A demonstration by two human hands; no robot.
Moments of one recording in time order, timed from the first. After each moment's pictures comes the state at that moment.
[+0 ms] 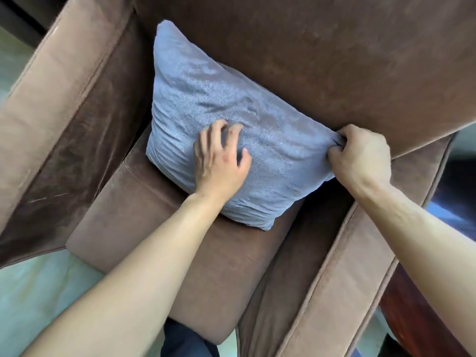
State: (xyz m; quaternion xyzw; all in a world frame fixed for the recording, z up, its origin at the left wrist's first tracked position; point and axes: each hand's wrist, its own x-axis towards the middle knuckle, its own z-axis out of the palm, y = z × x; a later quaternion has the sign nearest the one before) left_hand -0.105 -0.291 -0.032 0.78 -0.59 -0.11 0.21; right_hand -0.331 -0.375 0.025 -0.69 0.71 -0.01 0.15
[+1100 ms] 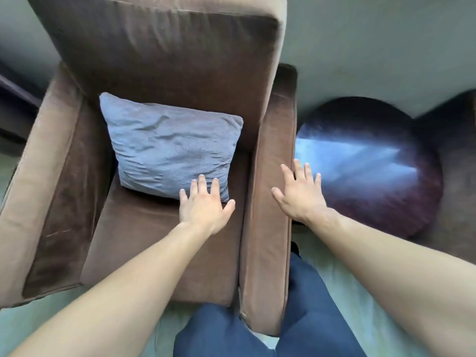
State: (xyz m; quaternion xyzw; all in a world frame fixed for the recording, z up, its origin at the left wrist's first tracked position) left_hand -0.213 -0.124 0.121 0.65 -0.70 -0.22 -0.18; right_hand -0.444 -0.118 0.119 -0.61 0.74 0.11 0.25
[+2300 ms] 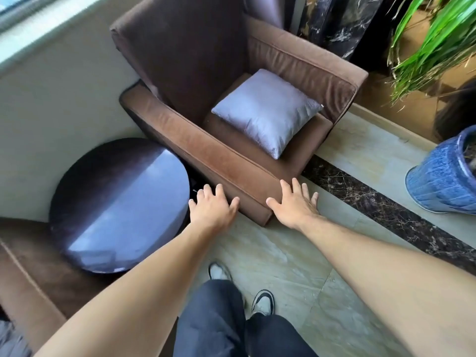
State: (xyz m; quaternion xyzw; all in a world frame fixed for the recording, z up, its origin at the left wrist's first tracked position) left_hand -0.869 0.174 0.200 0.29 -0.92 -0.16 -0.22; right_hand -0.965 0.358 0.191 -0.11 0.93 -0.08 0.33
